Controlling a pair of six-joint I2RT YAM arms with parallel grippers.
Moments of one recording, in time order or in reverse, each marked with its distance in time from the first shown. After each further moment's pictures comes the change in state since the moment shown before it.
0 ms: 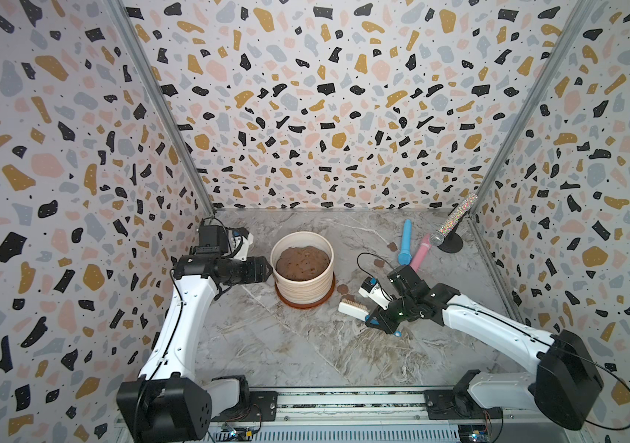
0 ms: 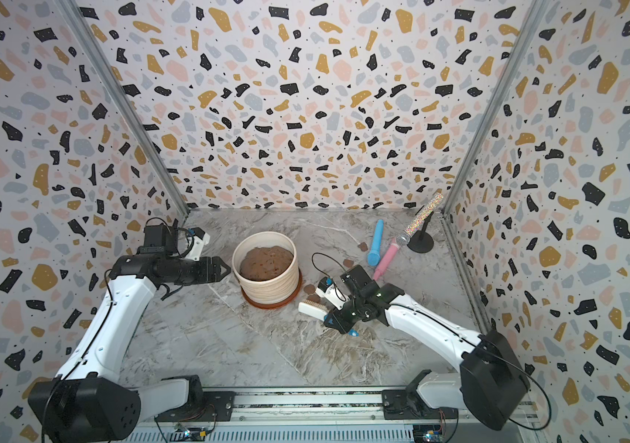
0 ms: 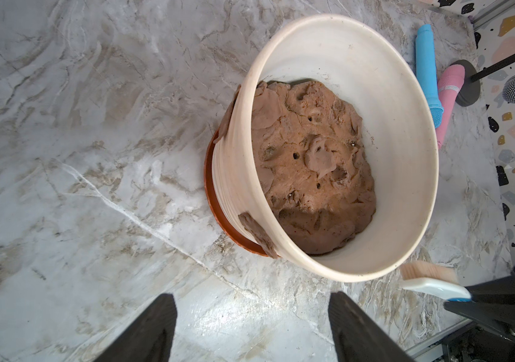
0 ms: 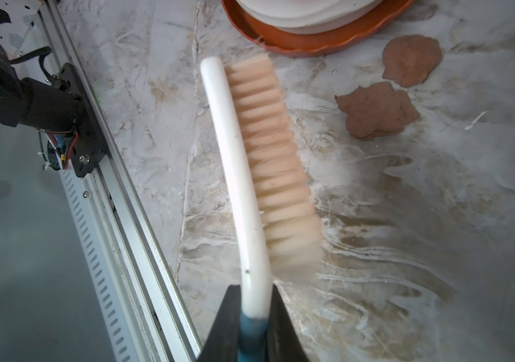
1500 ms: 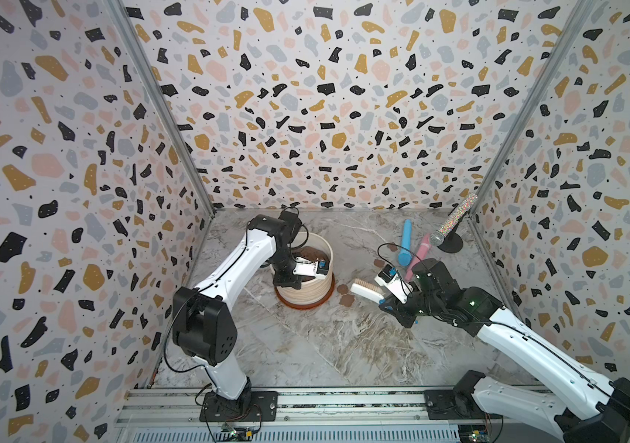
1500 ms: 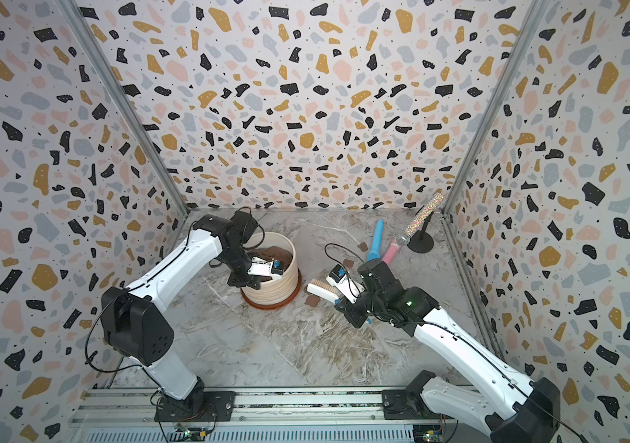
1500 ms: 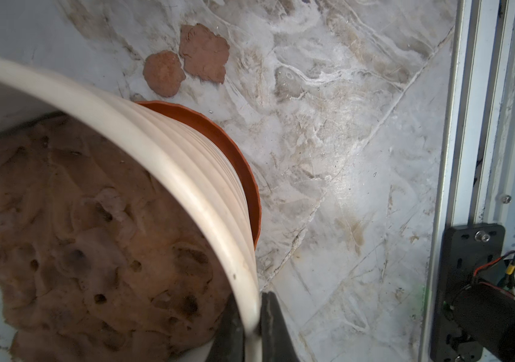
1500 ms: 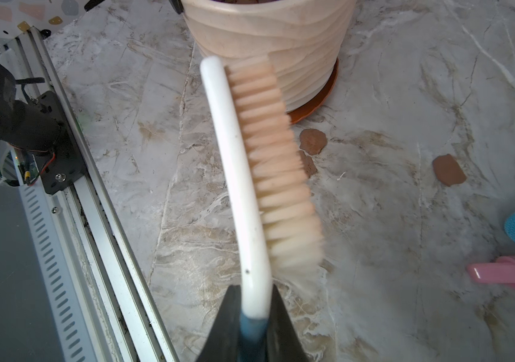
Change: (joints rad) left arm -0.457 0.484 0.410 -0.413 -0.158 1.231; right arm 0.000 -0.205 0.113 -0.129 0.198 -0.099
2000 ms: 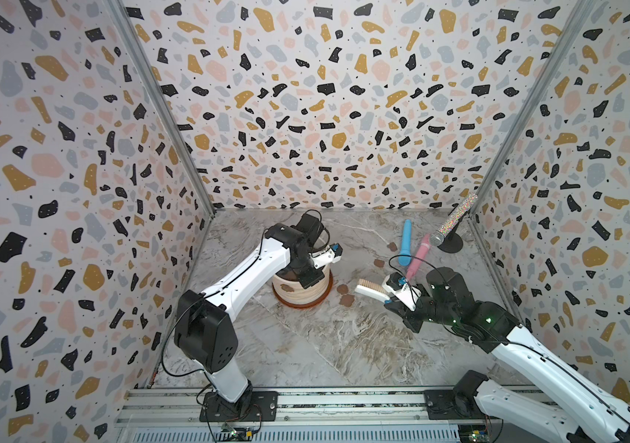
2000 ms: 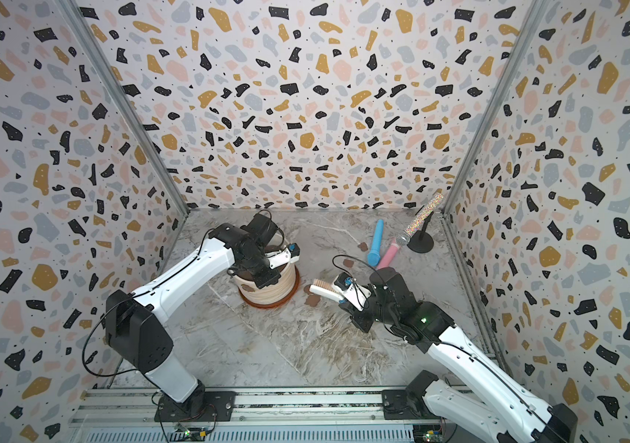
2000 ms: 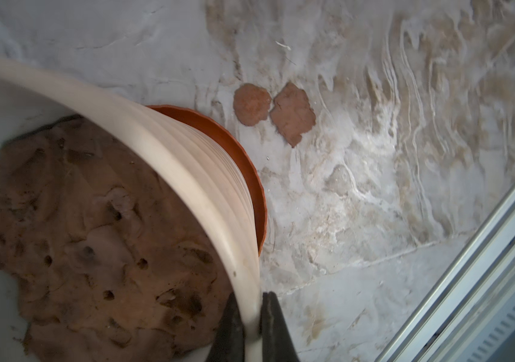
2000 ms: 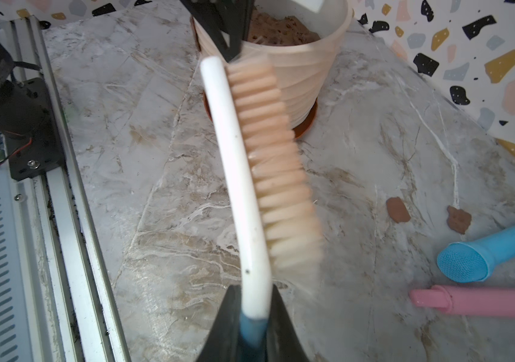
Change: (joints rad) left arm -0.135 -0.030 -0.046 0.239 -0.138 -0.797; right arm 0.000 -0.177 -0.110 0.090 0.004 -0.166
